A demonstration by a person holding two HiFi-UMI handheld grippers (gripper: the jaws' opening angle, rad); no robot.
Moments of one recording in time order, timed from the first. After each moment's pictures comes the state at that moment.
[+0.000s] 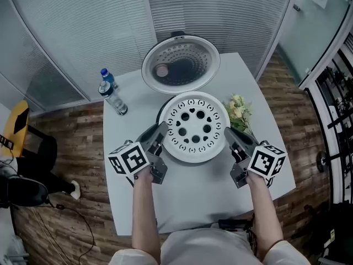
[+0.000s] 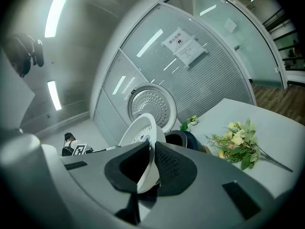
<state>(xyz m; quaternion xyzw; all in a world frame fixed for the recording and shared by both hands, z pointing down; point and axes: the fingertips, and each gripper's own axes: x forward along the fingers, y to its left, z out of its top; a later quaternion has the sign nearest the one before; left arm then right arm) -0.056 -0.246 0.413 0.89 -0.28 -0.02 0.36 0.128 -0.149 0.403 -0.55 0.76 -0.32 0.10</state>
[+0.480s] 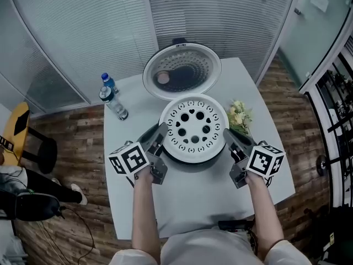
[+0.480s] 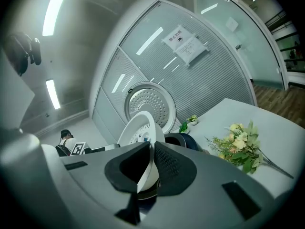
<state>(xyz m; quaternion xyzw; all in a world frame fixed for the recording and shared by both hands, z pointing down) -0.057 -0.243 0.413 0.89 -0.28 -0.03 0.36 0.128 -0.149 0.410 -0.55 0.77 -0.32 0.09</state>
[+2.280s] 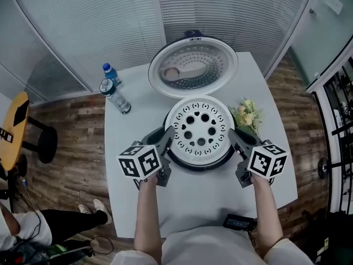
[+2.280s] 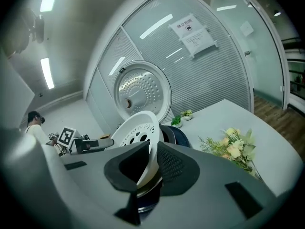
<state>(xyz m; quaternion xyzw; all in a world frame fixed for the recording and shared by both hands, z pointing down) -0.051 -0.255 0.453 0.89 -0.33 0.08 0.32 0.135 -0.179 0.437 -0.57 0.76 -0.31 -0.02</state>
